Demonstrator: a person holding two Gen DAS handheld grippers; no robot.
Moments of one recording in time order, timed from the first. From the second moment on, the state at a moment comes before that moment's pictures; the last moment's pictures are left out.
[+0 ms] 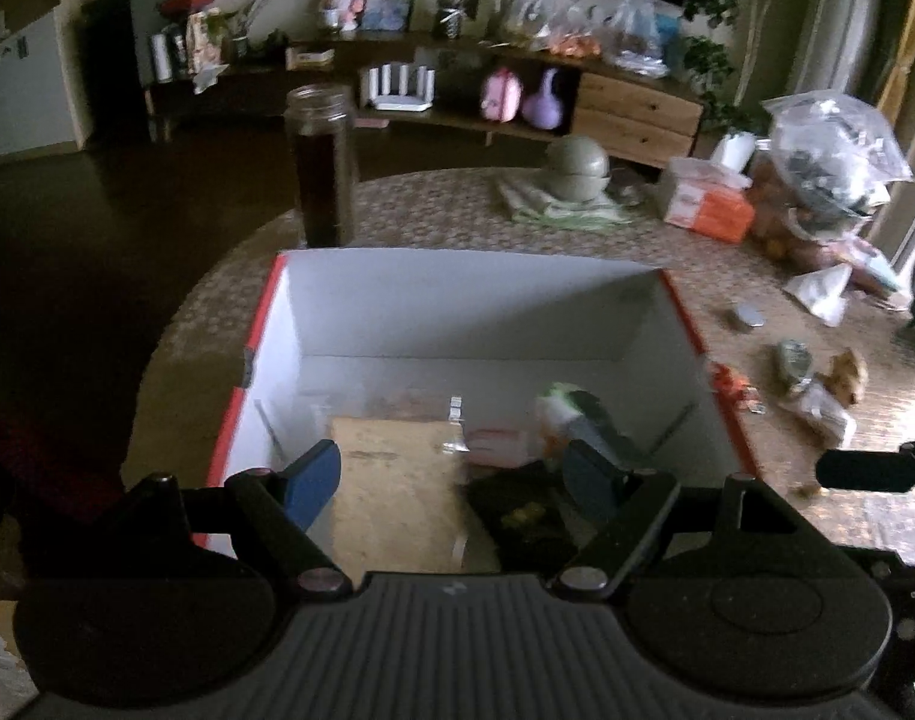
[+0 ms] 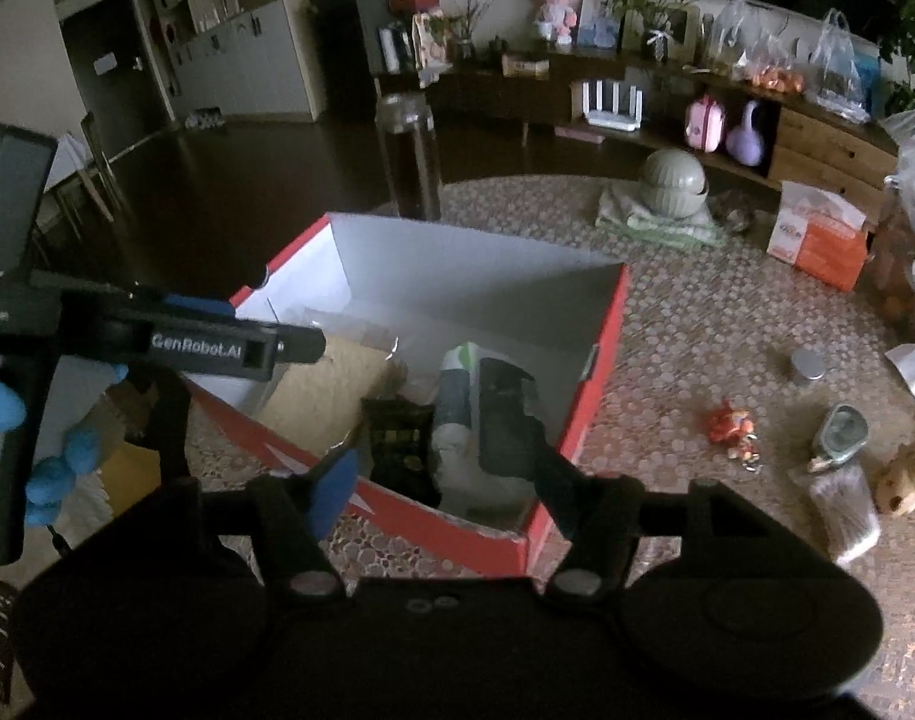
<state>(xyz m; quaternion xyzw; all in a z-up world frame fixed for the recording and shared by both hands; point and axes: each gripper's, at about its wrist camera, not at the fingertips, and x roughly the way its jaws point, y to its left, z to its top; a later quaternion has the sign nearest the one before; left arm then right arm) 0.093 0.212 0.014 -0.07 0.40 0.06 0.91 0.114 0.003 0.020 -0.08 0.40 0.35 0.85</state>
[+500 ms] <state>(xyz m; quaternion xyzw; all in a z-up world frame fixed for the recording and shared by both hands) 0.077 0.144 0.022 -0.05 0.38 0.01 0.92 0.108 -0.076 0.018 -0.05 0.37 0.32 0.87</state>
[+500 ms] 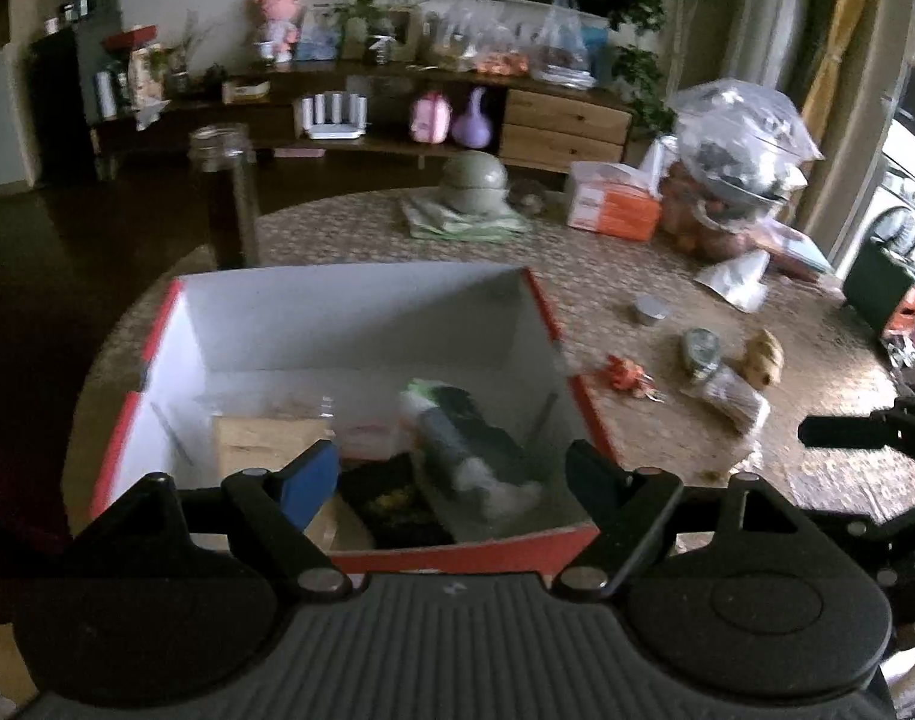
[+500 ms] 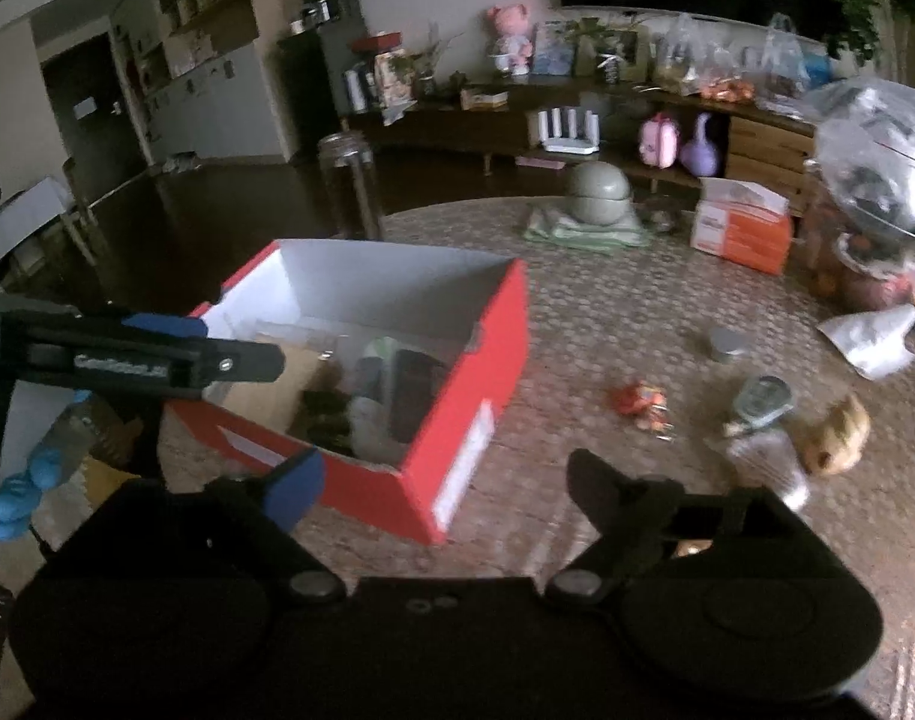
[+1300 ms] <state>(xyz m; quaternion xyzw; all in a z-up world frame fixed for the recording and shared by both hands) 0.096 0.005 -0.014 -0.03 0.36 -0.11 0.93 0.133 -0.235 -0.024 -0.07 0.38 0.20 0.90</state>
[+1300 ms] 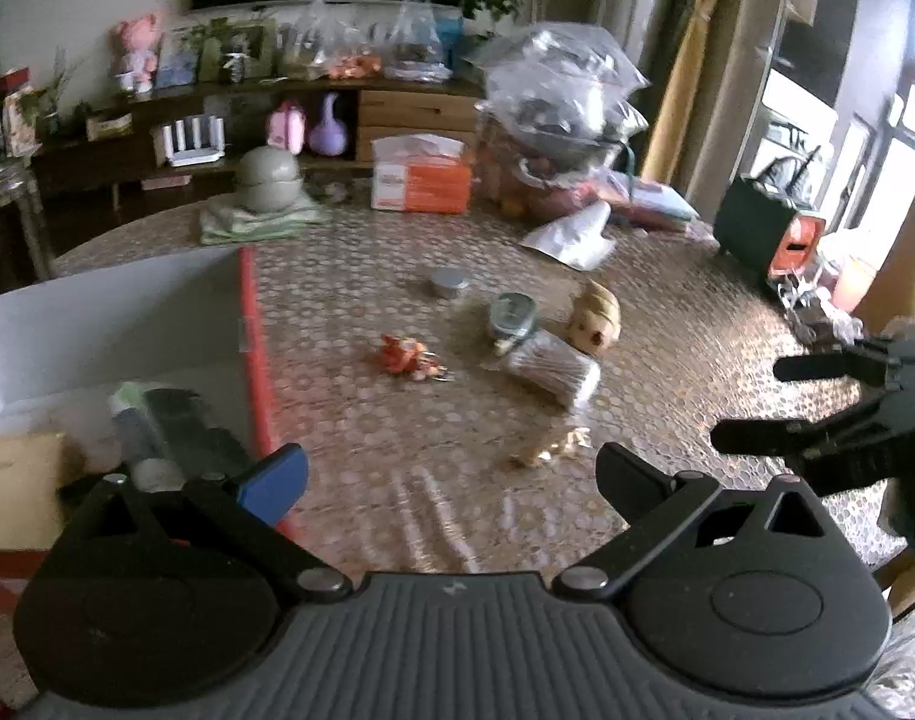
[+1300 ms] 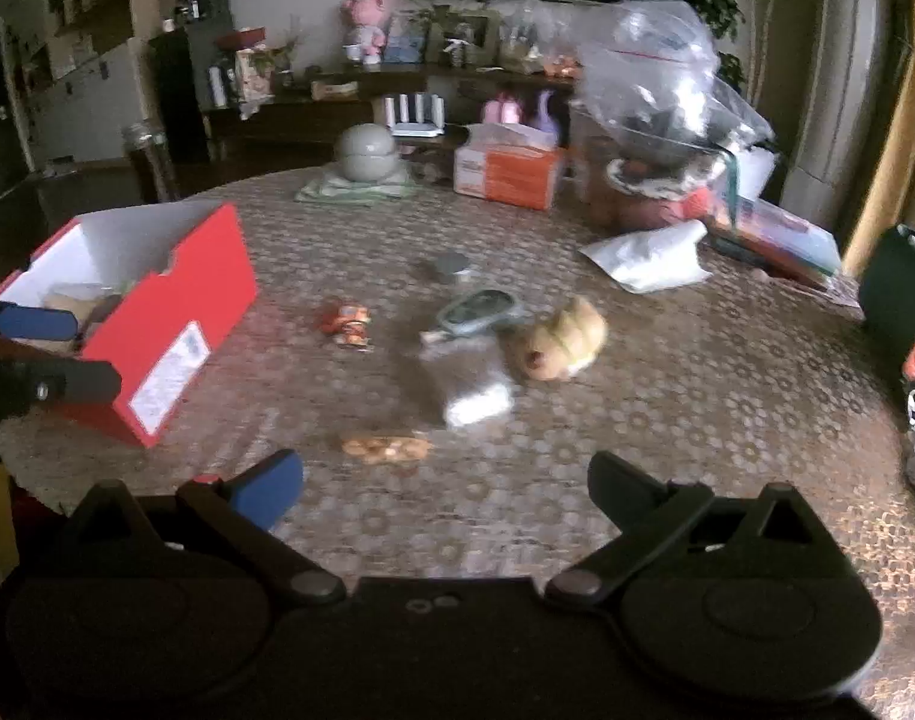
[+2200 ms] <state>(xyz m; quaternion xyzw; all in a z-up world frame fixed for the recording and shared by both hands) 0.183 -0.081 -0.099 0.03 0.40 -0.16 0.90 0.305 -0.254 -0.080 0.01 0.45 0.09 0.89</state>
